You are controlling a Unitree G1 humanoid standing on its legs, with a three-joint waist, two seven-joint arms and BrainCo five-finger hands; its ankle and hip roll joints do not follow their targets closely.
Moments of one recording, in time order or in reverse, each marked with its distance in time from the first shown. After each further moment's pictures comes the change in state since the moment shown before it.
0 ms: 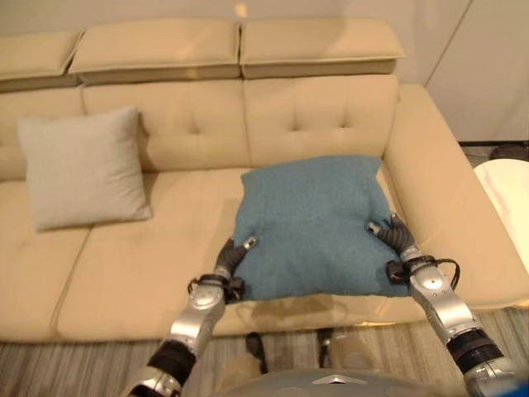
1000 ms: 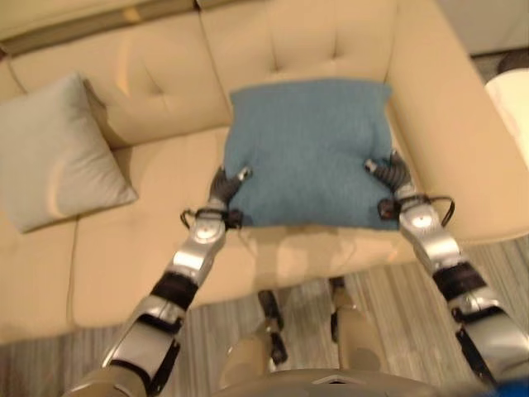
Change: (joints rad) left arm -0.459 0.065 0.006 0.064 0.066 -0.059 0.190; right arm -0.487 -0.042 0.050 0.173 0.020 -0.017 -0.138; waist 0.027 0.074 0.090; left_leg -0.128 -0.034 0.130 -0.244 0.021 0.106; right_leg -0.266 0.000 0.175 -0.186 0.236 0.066
